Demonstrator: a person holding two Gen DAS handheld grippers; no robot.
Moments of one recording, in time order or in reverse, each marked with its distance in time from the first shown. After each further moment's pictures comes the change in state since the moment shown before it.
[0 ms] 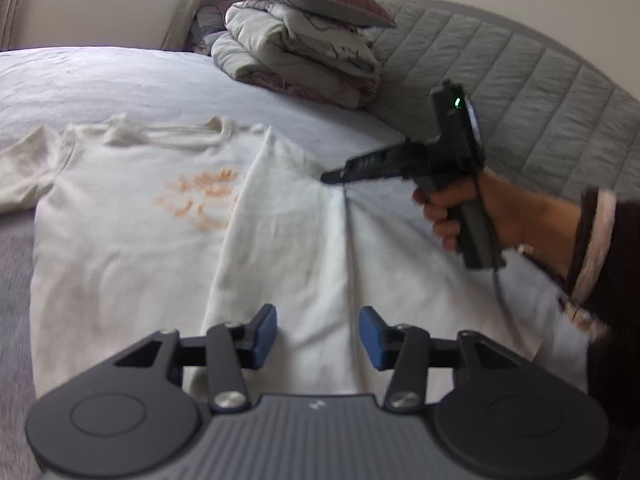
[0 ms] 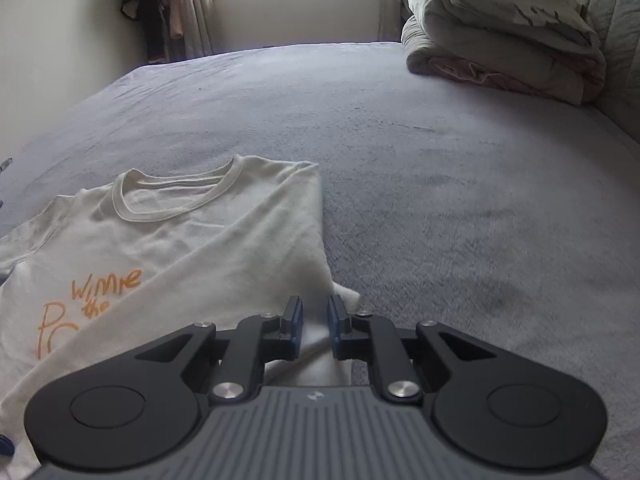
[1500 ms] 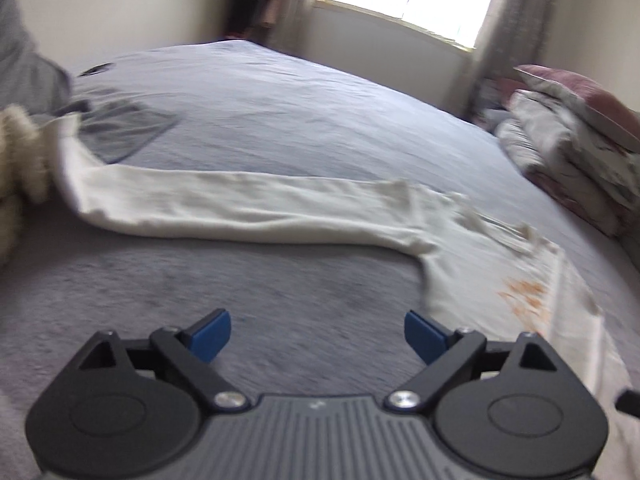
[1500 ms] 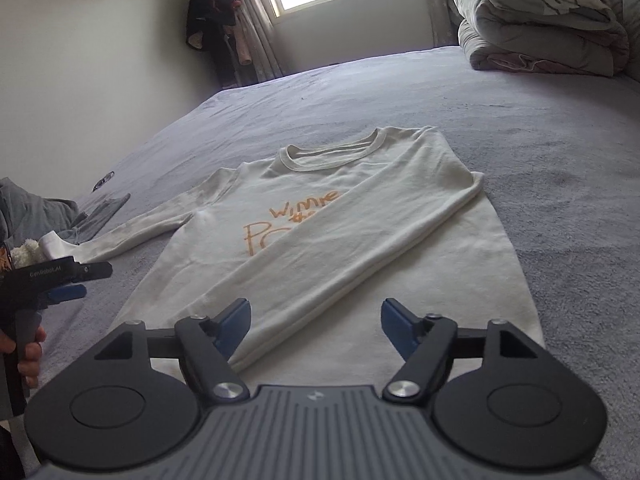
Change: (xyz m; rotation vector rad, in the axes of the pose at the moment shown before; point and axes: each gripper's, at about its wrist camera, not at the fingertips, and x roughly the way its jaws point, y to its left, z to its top) left arm -0.101 0.097 0.001 -0.453 -0.180 0.777; right arm -0.113 0.074 -0.088 0.059 -0.041 0.254
